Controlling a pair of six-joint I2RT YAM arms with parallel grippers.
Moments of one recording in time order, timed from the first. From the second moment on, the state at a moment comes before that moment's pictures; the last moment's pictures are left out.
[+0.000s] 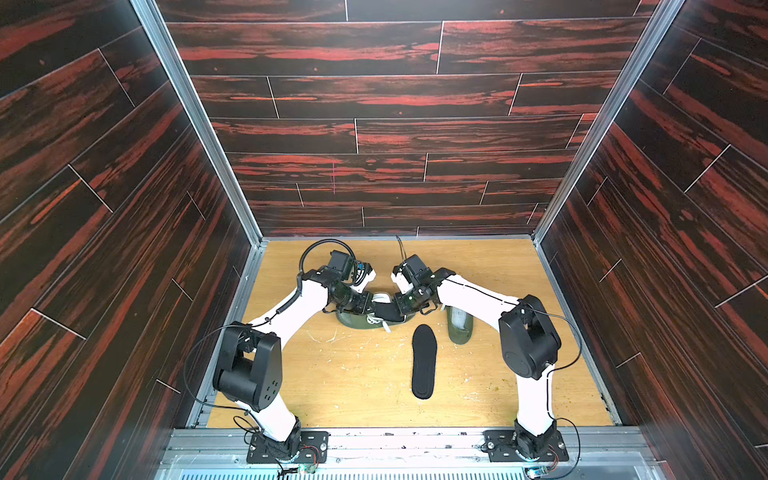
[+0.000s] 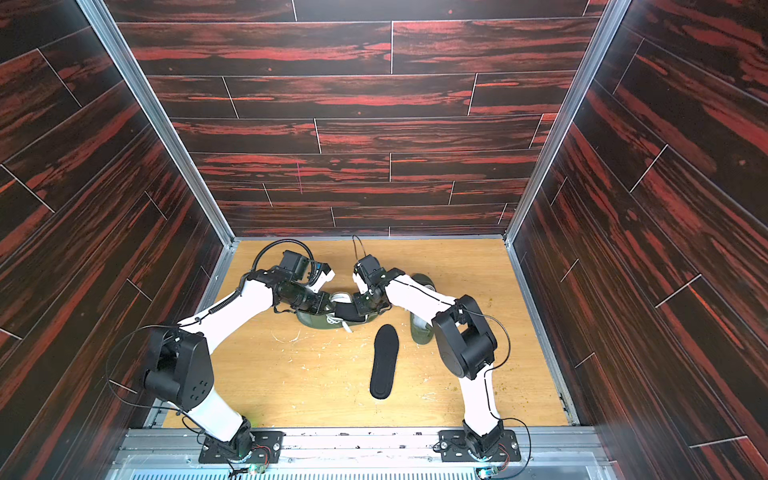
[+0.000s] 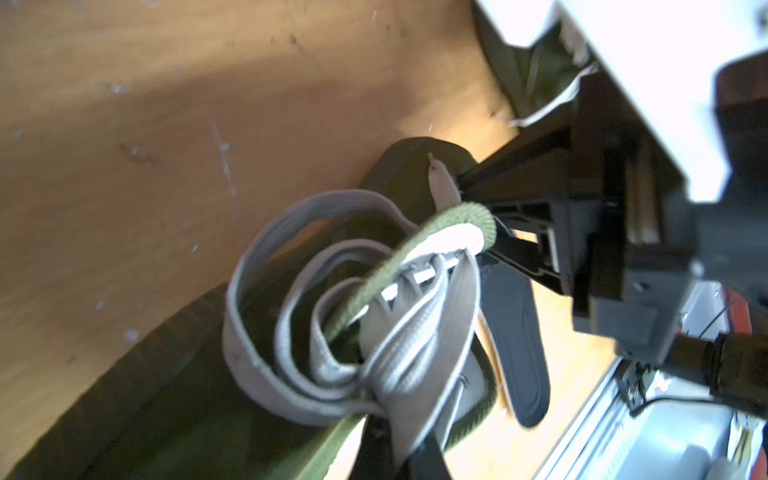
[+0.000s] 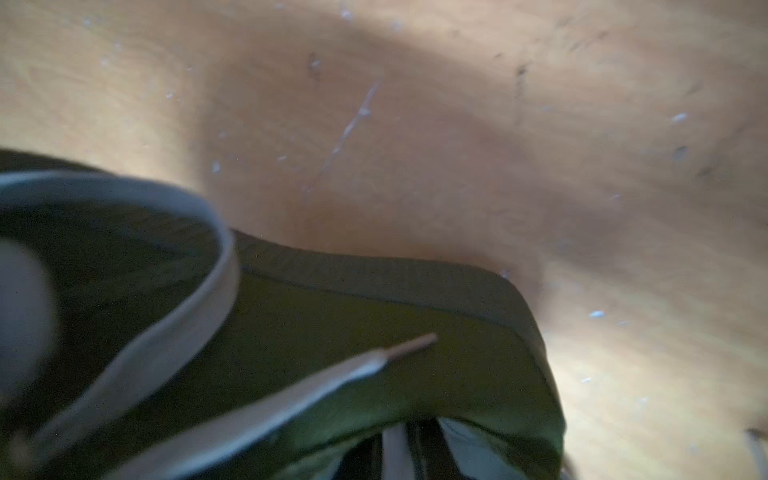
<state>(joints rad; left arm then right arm) -0.34 1.67 1.28 -0.75 0.51 -0.05 0.71 2.02 1.56 -0.66 -0.15 0.29</state>
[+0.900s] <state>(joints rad) -0.31 1.74 1.31 -0.76 0.38 -0.04 0.74 1.85 1.38 -0.51 0.06 0.27</state>
